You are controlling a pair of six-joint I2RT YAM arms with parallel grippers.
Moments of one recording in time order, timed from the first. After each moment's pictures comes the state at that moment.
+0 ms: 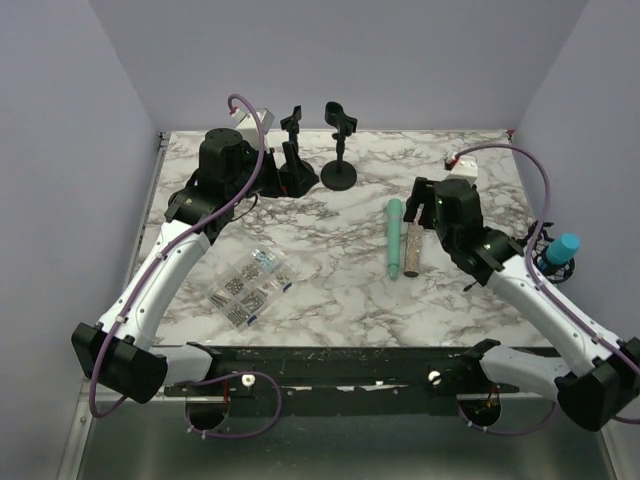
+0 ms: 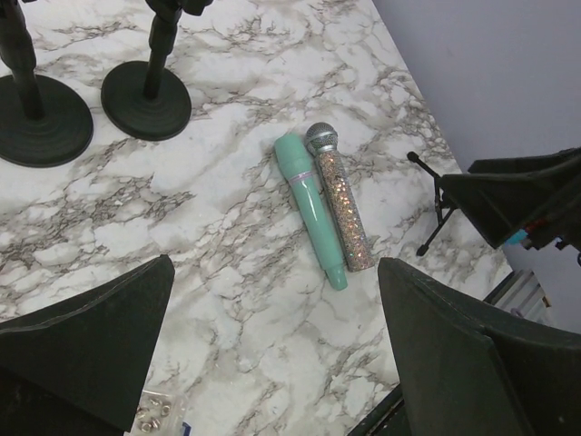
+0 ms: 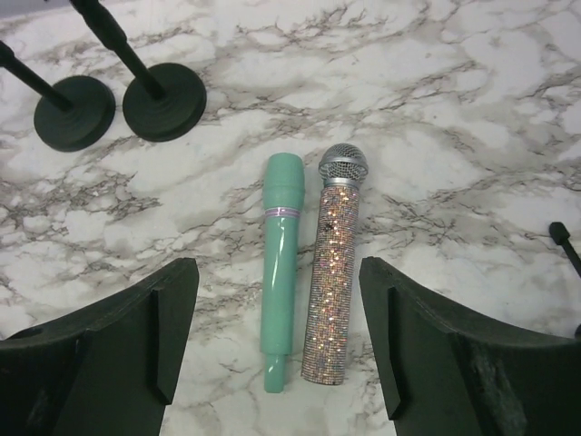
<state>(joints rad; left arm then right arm) -0.39 1.27 1.34 -0.40 0.33 -0.43 0.54 1.13 1.01 -0.34 0.49 0.36</state>
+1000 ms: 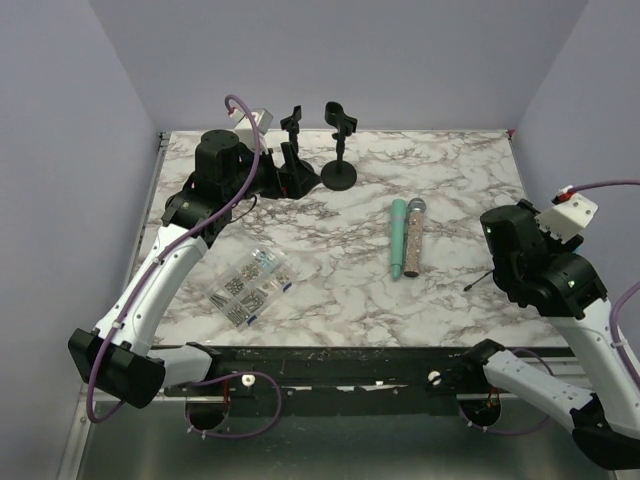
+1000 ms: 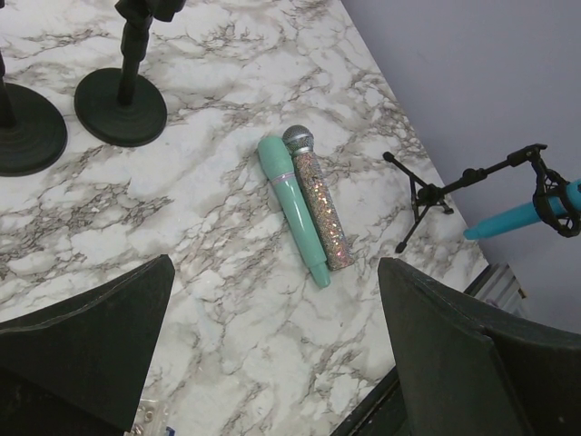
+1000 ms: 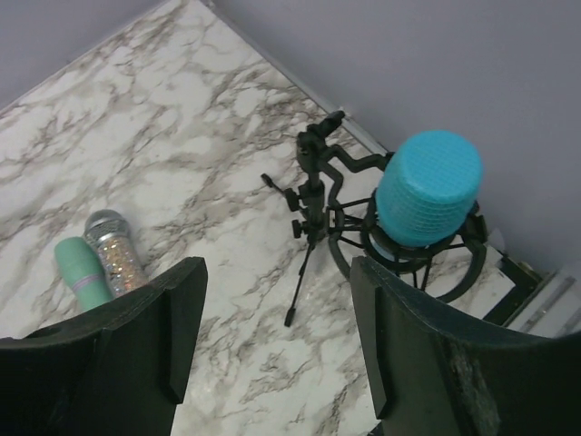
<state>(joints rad) -0.40 1.24 1.33 -0.38 0.38 -0.45 0.54 0.84 1.24 -1.18 1.08 0.81</state>
